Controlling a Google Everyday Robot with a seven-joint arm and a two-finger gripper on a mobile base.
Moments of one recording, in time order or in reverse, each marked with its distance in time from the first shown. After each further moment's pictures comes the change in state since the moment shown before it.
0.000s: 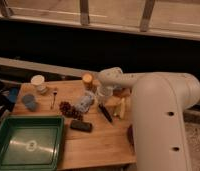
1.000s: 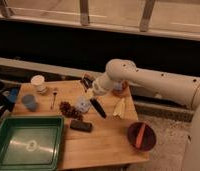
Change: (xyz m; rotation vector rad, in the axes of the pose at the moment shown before) arm 0.022 0.093 -0.118 -0.267 -0.200 -0.244
